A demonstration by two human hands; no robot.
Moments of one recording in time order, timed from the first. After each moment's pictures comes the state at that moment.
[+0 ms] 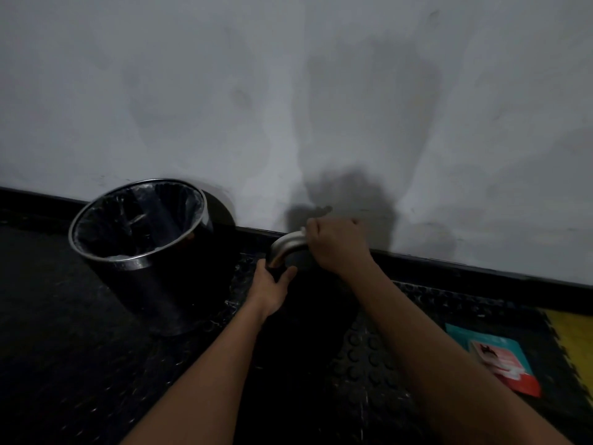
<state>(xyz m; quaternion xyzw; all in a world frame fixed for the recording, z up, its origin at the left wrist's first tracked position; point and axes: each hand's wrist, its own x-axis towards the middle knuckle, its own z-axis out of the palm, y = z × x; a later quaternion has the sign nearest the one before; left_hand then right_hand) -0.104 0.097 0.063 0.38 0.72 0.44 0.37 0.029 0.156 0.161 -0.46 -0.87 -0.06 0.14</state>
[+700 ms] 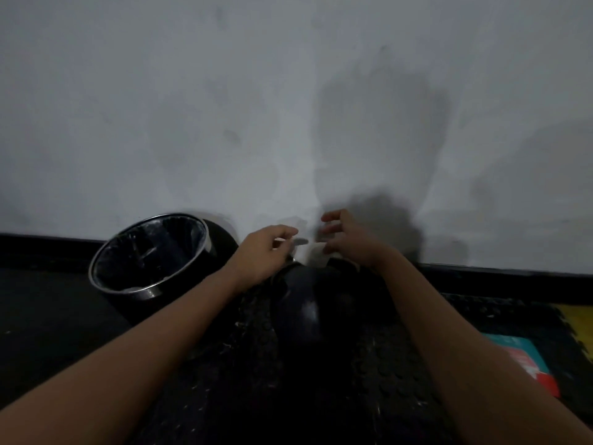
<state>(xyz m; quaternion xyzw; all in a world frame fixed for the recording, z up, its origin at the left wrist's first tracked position) -0.118 0.101 0.204 0.68 0.65 0.28 0.20 0.073 0.182 0.183 -0.45 -0.66 0.52 0.30</state>
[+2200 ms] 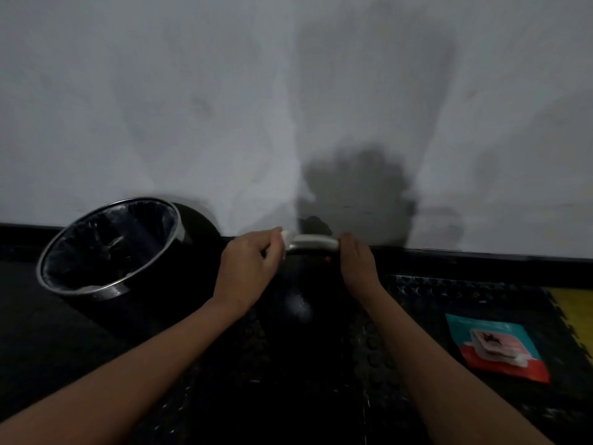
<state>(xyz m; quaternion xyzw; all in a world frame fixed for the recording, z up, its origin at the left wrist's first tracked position) -0.100 0.104 0.147 0.65 0.65 0.40 0.02 0.080 0.164 0.104 -0.59 -0.61 0.35 0.40</state>
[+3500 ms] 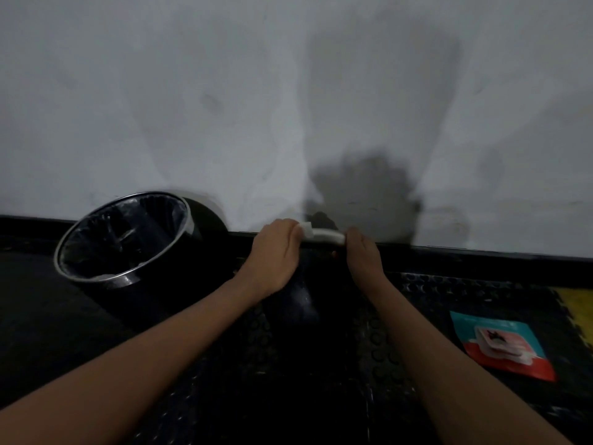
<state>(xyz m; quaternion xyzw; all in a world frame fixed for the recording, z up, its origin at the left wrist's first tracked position) -0.085 0.115 0.150 0.73 0.60 0.32 0.07 0.075 0.167 0.102 -0.59 -0.54 0.42 0.42</state>
